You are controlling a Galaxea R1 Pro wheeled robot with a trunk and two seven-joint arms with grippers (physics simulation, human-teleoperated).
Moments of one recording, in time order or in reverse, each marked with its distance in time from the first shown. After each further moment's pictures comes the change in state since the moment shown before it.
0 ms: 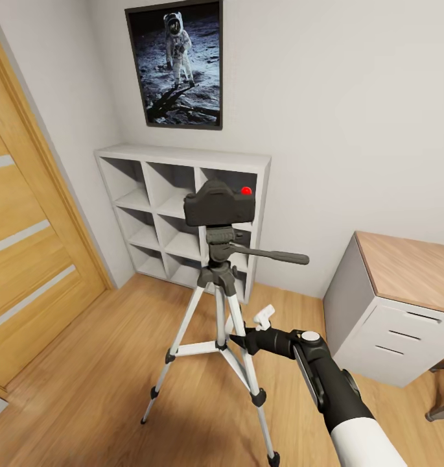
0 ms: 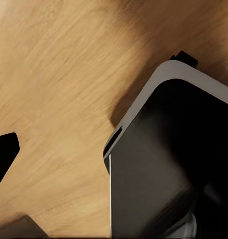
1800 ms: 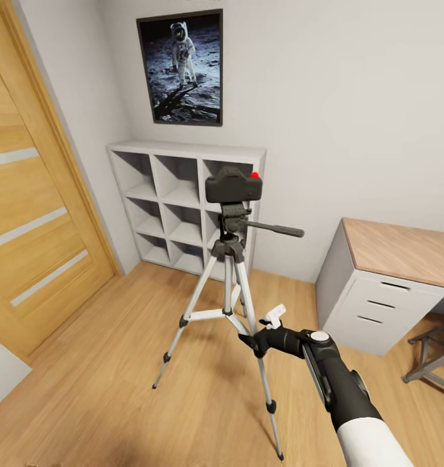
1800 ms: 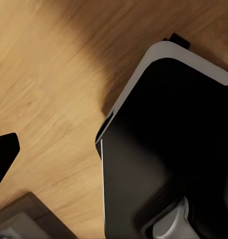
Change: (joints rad) left arm 0.027 -0.035 0.001 -0.001 0.003 -0.012 -0.004; right arm 0.000 -0.015 -0.071 0.001 0.057 -0.004 -0.024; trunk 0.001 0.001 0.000
